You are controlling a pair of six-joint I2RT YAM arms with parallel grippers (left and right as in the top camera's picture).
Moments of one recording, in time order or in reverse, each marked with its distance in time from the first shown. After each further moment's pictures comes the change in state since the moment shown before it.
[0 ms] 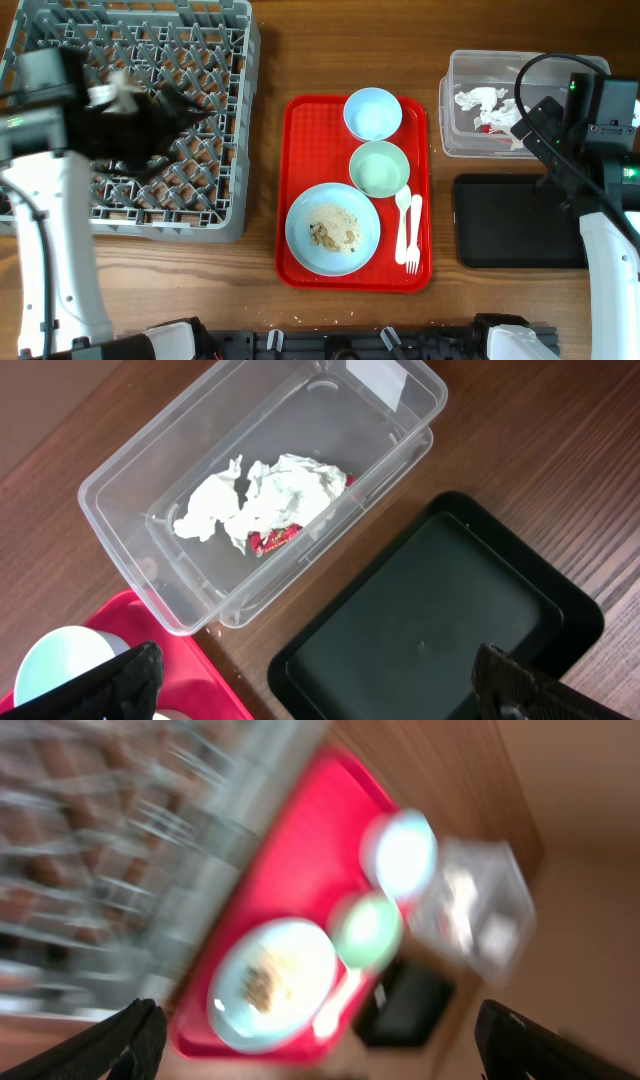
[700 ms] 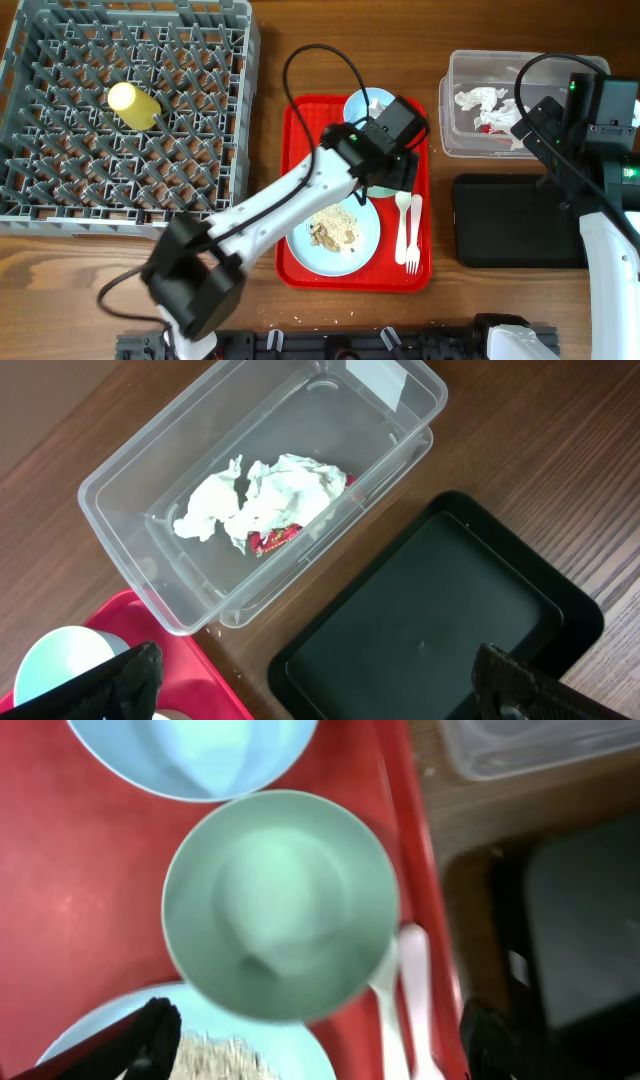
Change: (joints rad) left arm -1.013 0.449 -0.001 0.531 -0.663 -0.098; right arm 0.000 0.000 0.000 0.000 0.000 0.000
